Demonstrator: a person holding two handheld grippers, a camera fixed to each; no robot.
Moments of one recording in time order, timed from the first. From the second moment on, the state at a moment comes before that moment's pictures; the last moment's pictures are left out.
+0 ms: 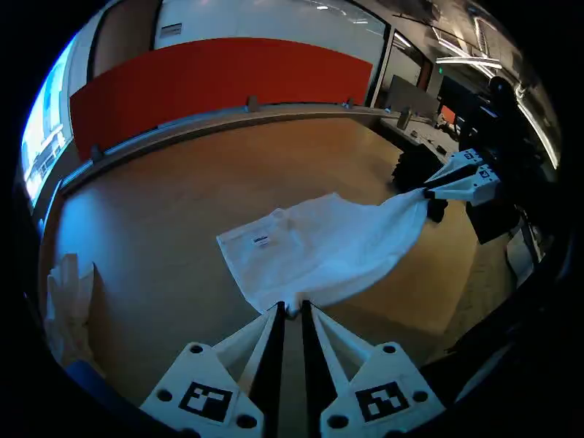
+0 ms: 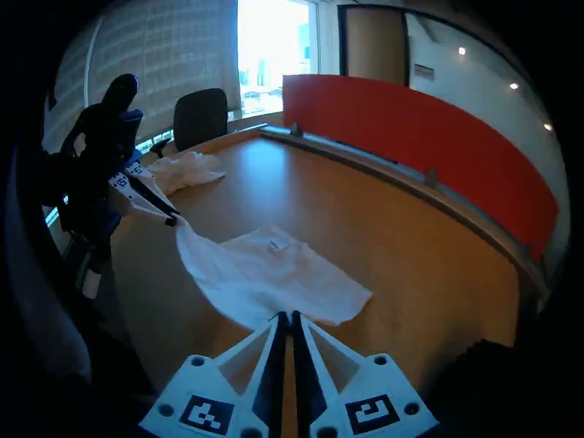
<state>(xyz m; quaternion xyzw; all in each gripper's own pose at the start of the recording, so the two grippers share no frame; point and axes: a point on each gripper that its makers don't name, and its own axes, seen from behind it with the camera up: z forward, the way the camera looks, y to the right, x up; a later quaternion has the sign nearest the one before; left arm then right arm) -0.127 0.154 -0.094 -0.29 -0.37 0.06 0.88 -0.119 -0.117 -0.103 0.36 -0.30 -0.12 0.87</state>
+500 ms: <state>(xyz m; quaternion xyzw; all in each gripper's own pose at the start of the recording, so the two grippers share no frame) -0.113 0.152 -0.095 -0.29 -0.36 0.05 0.89 -0.110 -0.119 -0.104 0.37 -0.30 -0.12 0.87</state>
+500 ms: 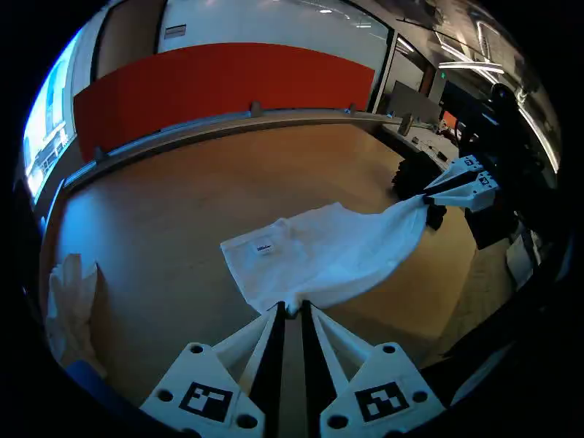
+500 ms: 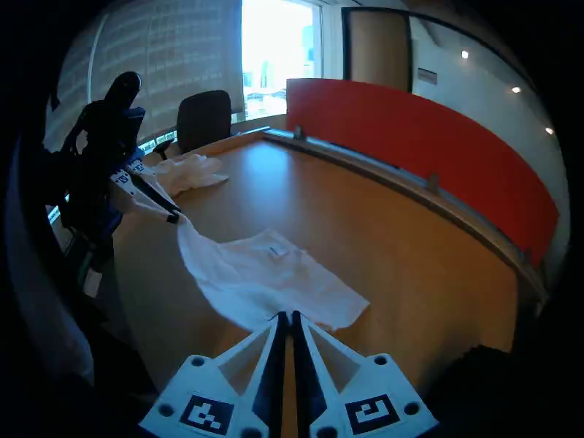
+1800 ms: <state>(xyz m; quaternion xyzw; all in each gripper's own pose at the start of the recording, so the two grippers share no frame) -0.178 0.154 -0.008 -0.25 -0.38 0.02 0.89 -0.189 -0.109 -0.043 0.31 -0.36 -0.10 0.87</state>
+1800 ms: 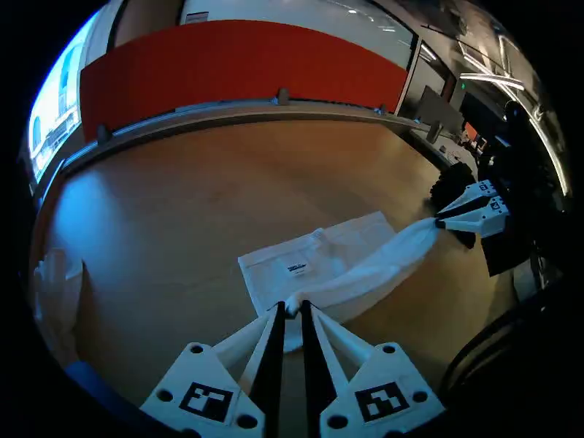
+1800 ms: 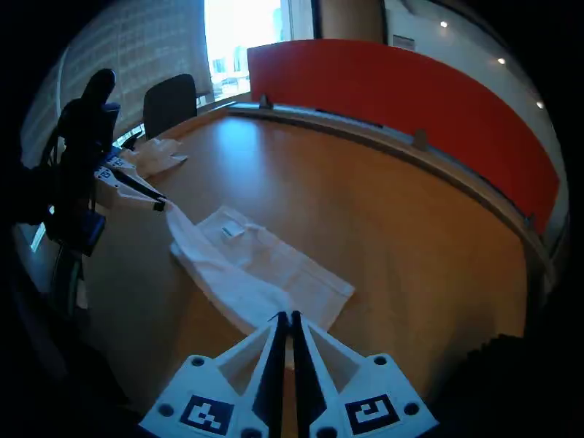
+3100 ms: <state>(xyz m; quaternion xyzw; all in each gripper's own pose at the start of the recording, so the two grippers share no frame) -0.234 0.149 0.054 -0.20 -0.39 0.05 0.90 -0.242 -0.100 0.011 0.24 -0.39 -0.09 0.88</state>
